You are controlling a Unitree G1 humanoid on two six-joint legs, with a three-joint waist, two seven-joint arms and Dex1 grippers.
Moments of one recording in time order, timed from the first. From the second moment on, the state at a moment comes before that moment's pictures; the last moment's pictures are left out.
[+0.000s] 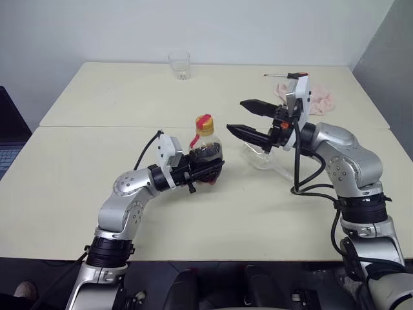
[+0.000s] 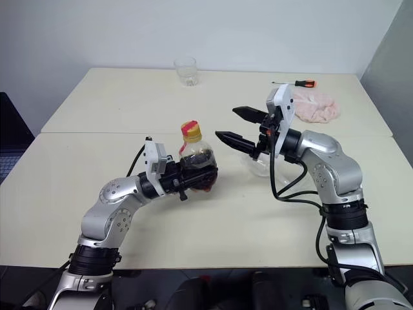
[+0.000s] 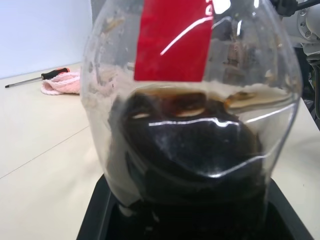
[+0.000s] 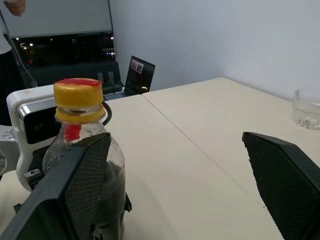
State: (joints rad) left arm -0.38 0.41 -0.02 -0.09 -0.47 0.27 -0.97; right arm -0.72 -0.44 0.02 -0.08 0.57 0.56 0.84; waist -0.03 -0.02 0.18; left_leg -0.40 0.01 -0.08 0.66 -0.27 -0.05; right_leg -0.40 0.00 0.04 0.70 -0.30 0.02
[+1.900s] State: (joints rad) left arm -0.38 0.40 -0.01 -0.08 -0.47 0.25 -0.97; right arm -0.79 -0.27 0.08 -0.15 0.65 0.66 0.80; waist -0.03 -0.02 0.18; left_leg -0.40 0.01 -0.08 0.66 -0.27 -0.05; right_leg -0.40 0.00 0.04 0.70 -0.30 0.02
